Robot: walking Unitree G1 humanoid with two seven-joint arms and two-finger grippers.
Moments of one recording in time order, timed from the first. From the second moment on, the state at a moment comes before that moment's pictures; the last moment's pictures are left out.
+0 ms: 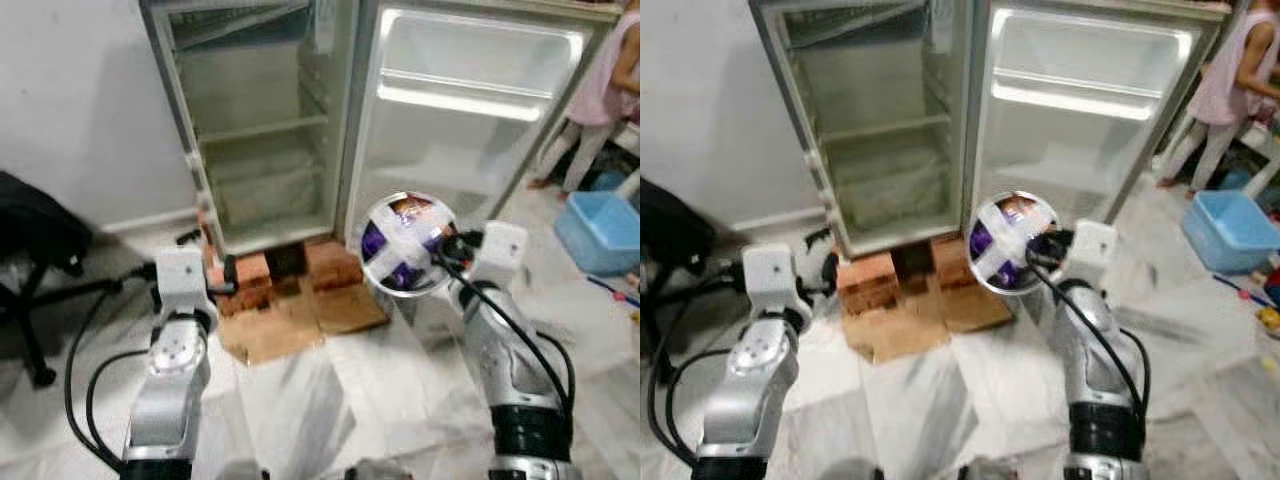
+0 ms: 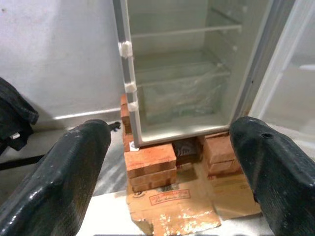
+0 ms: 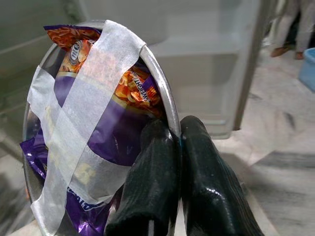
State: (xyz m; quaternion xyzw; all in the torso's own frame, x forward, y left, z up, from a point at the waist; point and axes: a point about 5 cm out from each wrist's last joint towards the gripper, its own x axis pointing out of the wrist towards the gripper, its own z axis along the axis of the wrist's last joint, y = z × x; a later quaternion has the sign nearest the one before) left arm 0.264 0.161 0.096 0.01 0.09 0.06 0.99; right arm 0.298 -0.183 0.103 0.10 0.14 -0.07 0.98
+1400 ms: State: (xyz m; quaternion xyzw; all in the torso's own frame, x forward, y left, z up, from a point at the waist) left arm 0.268 0.159 0.097 -0.02 0.09 0.07 0.99; right arm 0.299 -0.178 0.100 0.11 0.13 -0.04 0.98
